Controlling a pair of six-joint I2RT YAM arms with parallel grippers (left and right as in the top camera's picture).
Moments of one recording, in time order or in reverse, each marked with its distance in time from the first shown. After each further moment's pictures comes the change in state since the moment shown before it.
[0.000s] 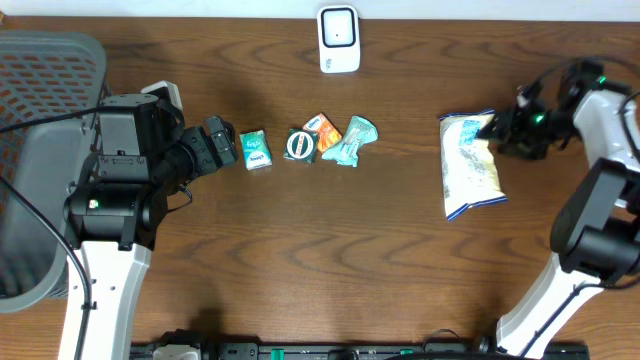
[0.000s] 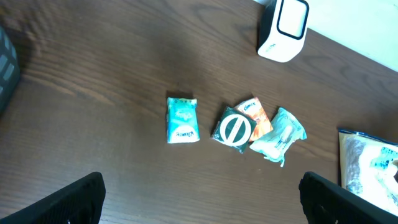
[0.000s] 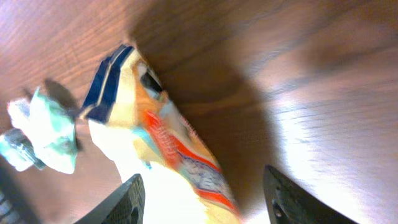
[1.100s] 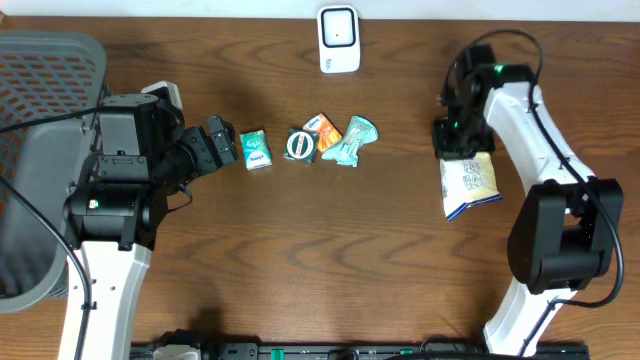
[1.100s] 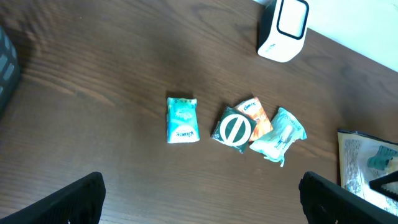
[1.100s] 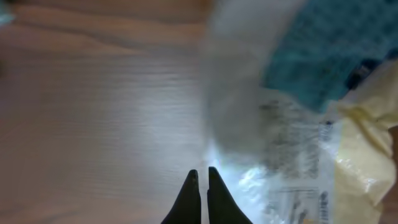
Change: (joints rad) left arm 0.000 0.000 0.000 0.000 0.000 0.000; right arm 0.408 -0.101 -0.124 -0.034 0.456 0.043
